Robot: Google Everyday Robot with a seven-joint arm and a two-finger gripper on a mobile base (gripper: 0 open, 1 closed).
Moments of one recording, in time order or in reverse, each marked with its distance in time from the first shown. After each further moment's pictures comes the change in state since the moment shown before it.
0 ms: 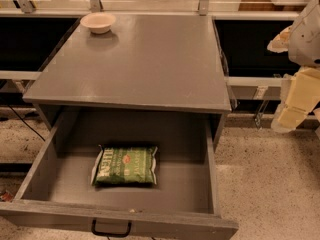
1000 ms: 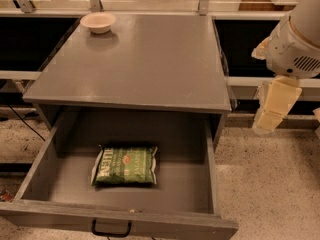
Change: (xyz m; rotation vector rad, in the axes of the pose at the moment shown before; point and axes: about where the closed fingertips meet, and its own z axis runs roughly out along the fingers) arm -0.014 -0.007 0.033 -0.005 -0.002 -0.013
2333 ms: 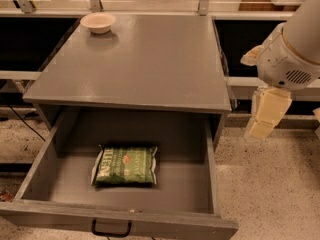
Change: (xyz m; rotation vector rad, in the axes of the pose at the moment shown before) arm -0.012 0.012 0.014 0.003 -0.062 -0.056
